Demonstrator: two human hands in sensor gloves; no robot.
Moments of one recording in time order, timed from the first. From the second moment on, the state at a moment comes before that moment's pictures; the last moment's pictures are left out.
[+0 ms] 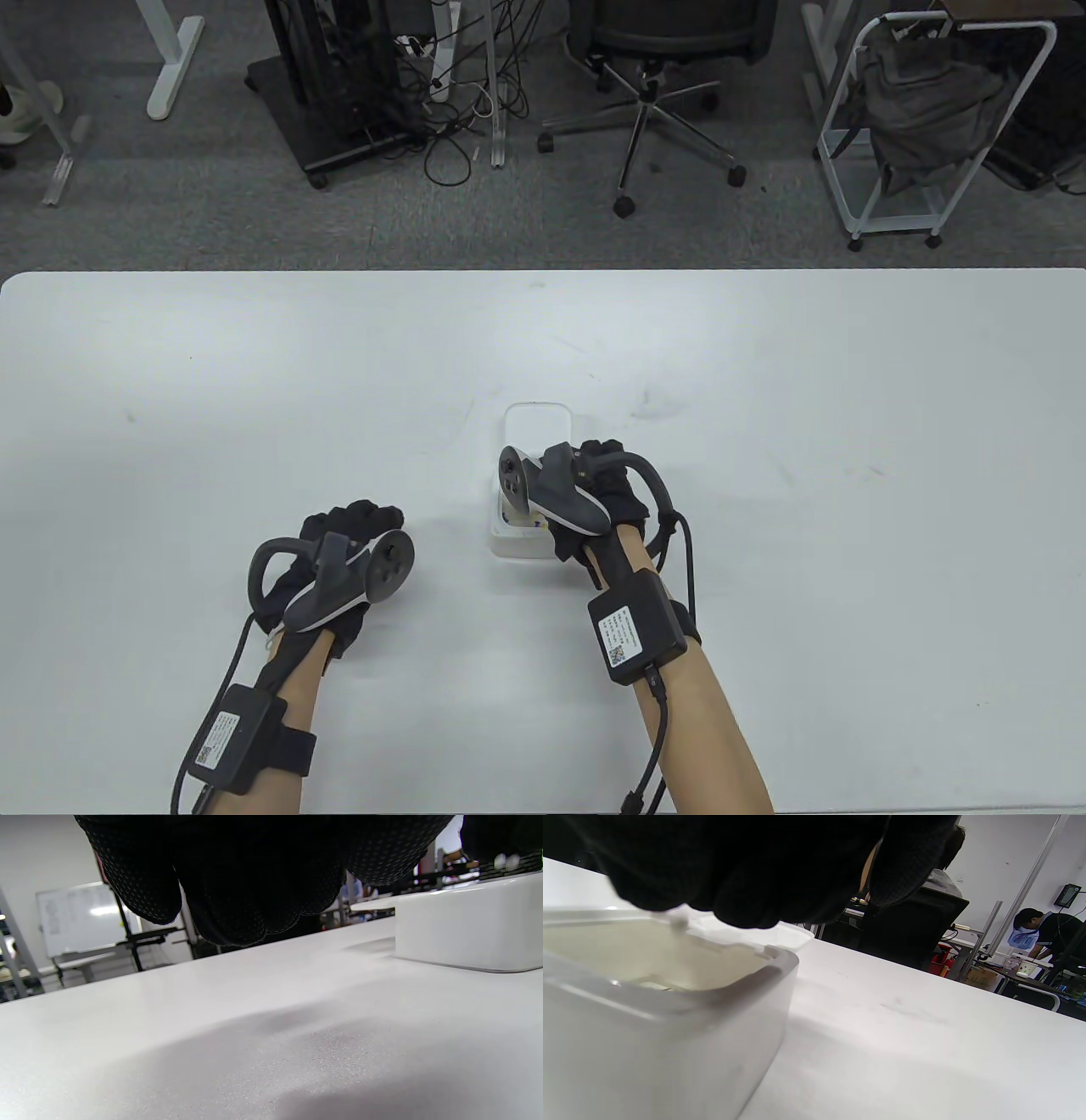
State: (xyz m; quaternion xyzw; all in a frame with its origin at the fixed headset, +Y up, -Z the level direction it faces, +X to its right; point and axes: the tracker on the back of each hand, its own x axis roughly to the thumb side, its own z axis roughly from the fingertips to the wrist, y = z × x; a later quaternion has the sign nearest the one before) left_hand -0.227 -0.714 -0.277 0.02 -0.10 -0.10 0.99; right_hand -0.004 -0.698 -0.345 -0.08 -0.01 -0.99 0.10
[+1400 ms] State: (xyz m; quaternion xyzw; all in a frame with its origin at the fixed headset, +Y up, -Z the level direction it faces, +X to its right) left_hand -0.245 -0.713 -0.277 0.03 -0.07 -0.09 0.99; right_hand 0.064 -0.732 -0.435 0.13 -0.17 -0.90 -0.39
